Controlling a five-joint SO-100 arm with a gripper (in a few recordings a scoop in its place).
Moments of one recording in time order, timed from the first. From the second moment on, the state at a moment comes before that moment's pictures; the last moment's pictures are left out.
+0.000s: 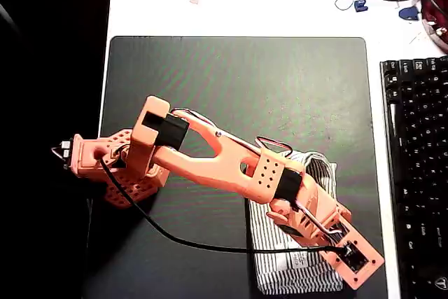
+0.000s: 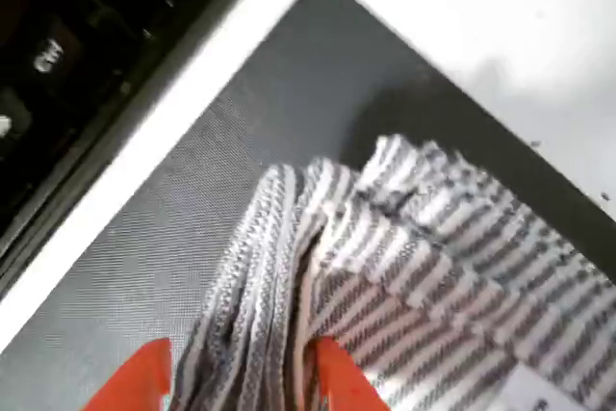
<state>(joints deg) 18.8 77.0 95.4 37.6 -62.4</state>
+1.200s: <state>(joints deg) 3.6 99.7 102.0 61.4 -73.9</state>
